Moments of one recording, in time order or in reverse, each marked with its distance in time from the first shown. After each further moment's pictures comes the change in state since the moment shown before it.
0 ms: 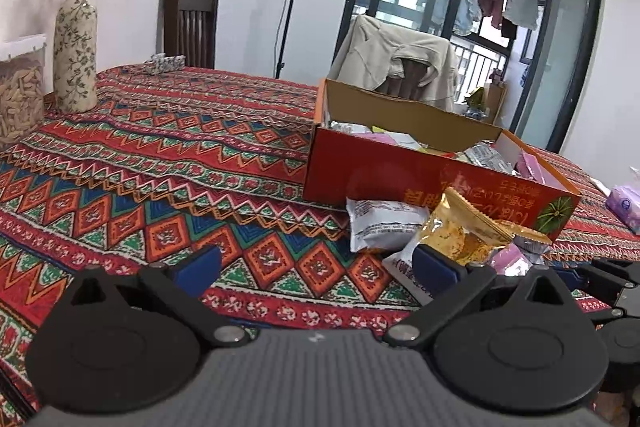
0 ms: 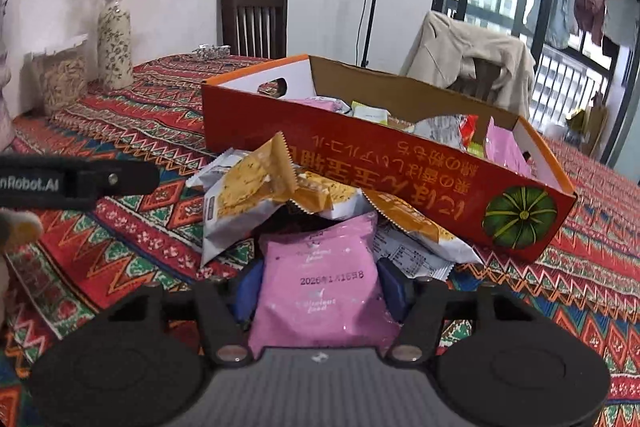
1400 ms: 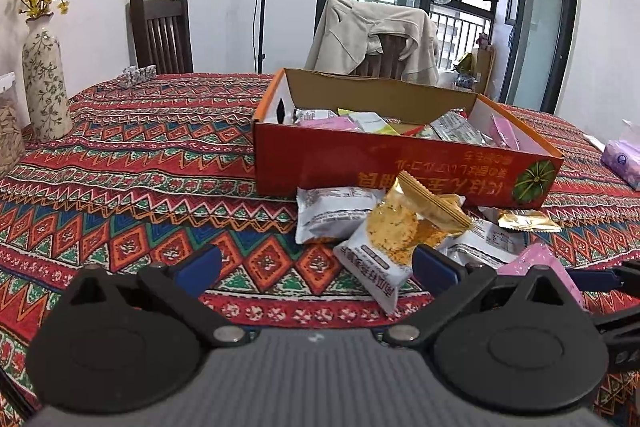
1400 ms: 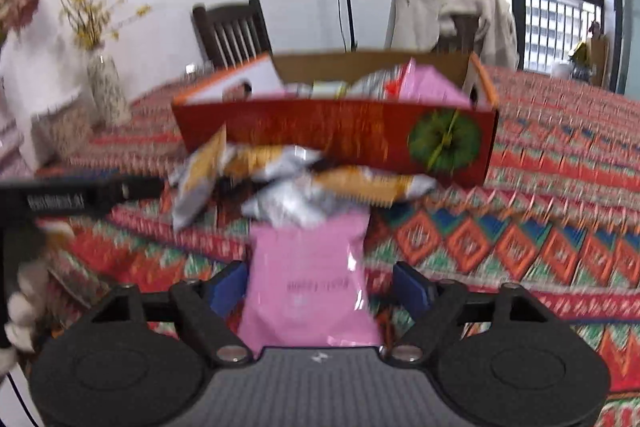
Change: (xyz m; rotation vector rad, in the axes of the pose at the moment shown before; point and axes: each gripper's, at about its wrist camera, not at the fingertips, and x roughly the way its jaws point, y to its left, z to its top) left arm 0.003 -0.046 0.002 0.128 0.056 0.019; right arm -0.030 -0.077 -0.031 0.209 0.040 0.119
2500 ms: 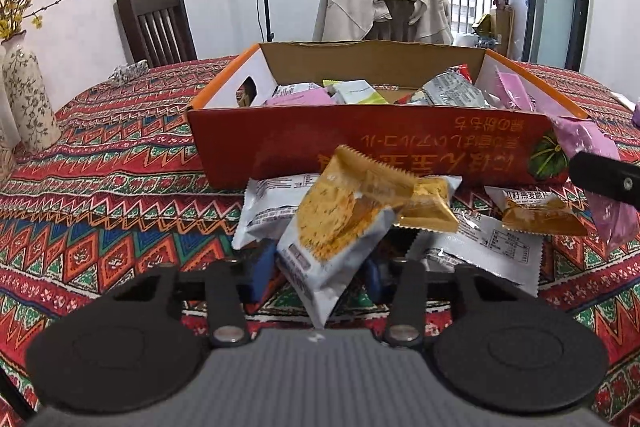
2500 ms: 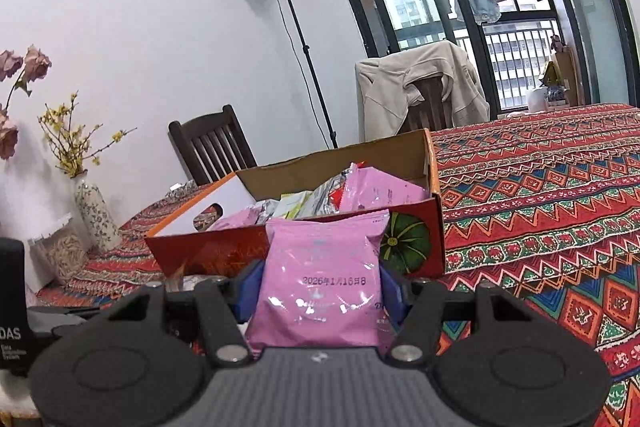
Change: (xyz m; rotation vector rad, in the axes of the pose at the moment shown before) left arm 0.048 -0.053 0.004 0.071 0.080 0.107; right arm -0.009 -0.053 0.021 0.181 -0.313 0.030
